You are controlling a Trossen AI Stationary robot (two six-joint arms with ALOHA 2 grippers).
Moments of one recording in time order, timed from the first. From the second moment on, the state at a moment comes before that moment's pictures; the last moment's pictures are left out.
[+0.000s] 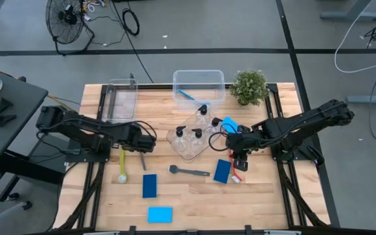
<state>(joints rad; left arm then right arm) -0.11 1.39 0.82 -1.00 -0.17 -1.57 0.27 1.29 1.11 -0.97 0.07 0.49</state>
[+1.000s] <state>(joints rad) -0.07 1.64 0.82 -0.89 -0.16 -1.64 0.27 1.29 1.11 -0.97 0.10 0.45</state>
